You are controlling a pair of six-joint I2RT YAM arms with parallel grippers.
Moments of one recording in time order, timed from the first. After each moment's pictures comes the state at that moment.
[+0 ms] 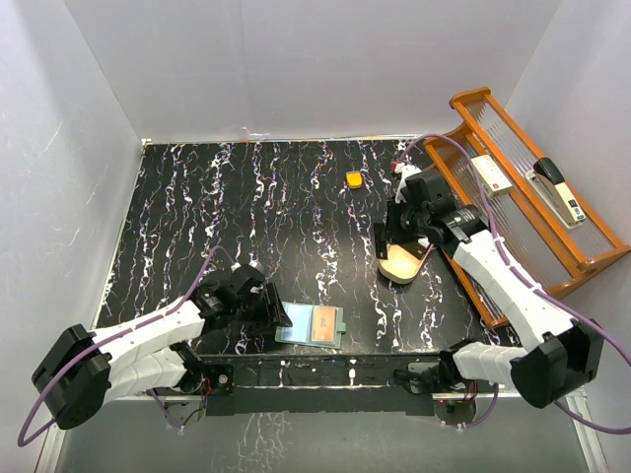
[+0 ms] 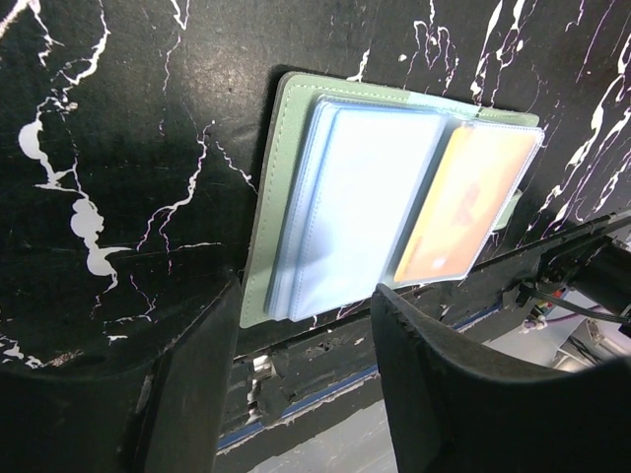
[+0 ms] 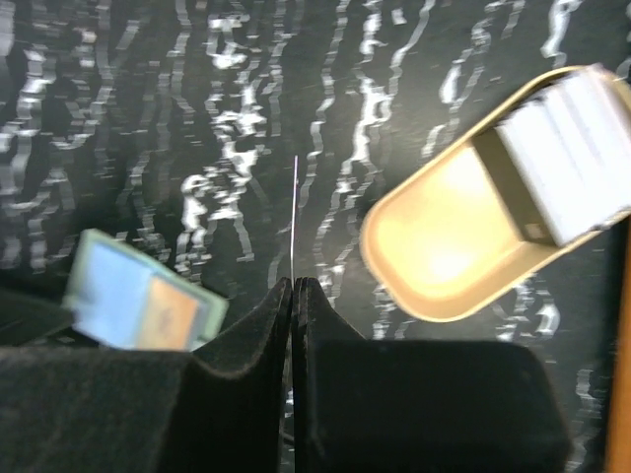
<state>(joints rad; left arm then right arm) -0.81 1.04 0.42 -0.39 0.15 -1.04 0.40 1.23 1.17 -0.76 -0.05 0.20</state>
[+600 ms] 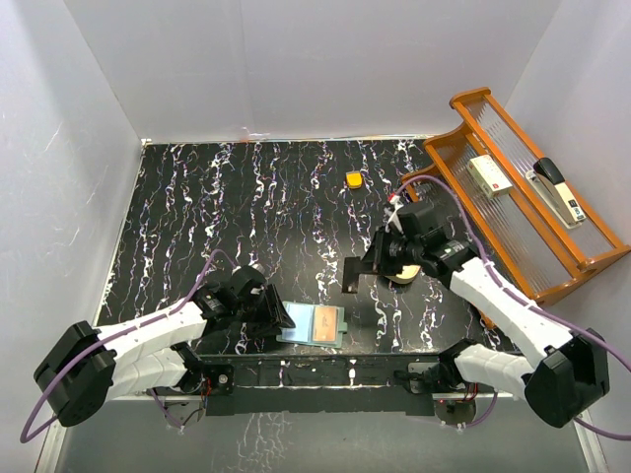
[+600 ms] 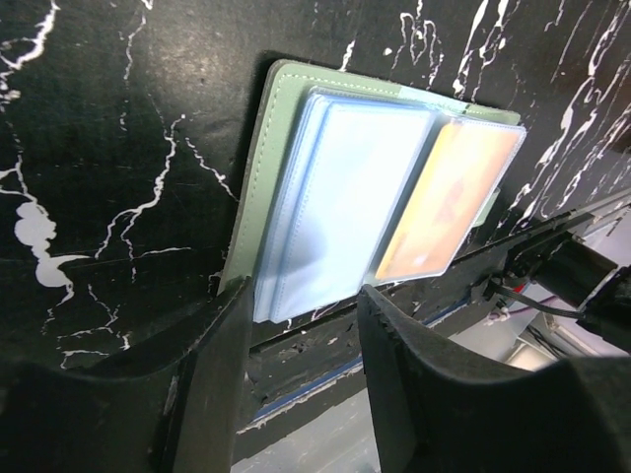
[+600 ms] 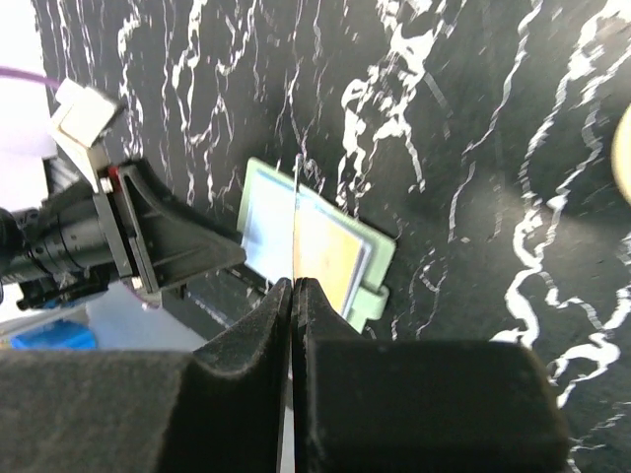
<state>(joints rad) -0.81 1.06 0.39 -0.31 0.20 -1.11 0.47 1.09 0.88 -0.56 -0.37 0.63</state>
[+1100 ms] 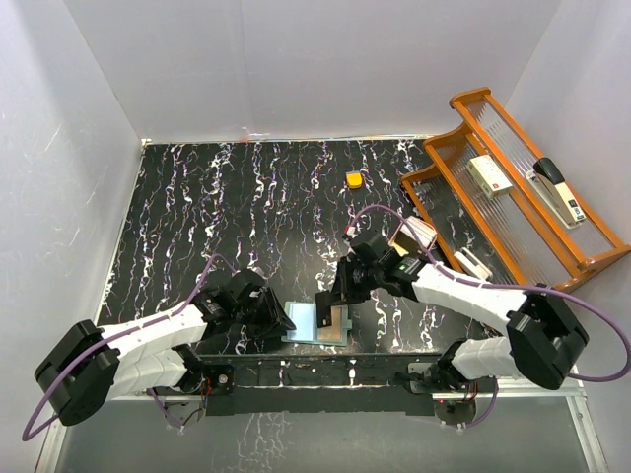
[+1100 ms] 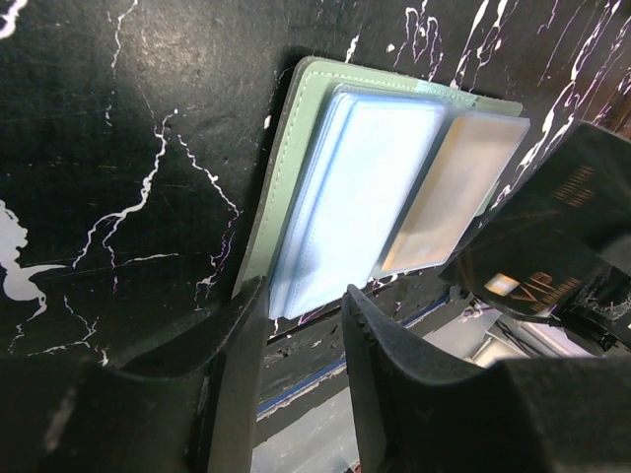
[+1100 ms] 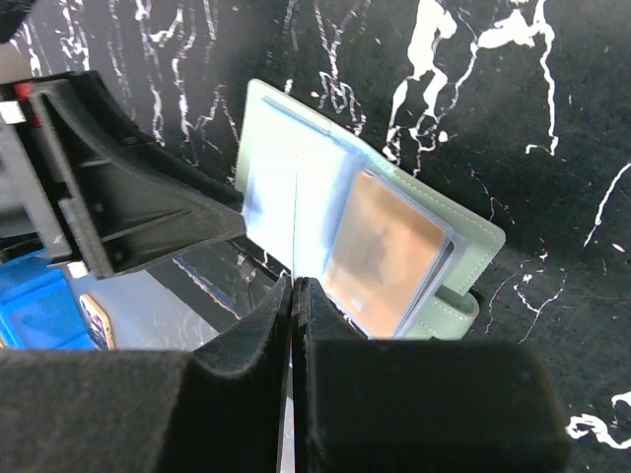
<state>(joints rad) -0.81 1.07 0.34 -0.21 0.24 -1.19 0.77 1.29 0.77 -0.35 -0.33 0.77</state>
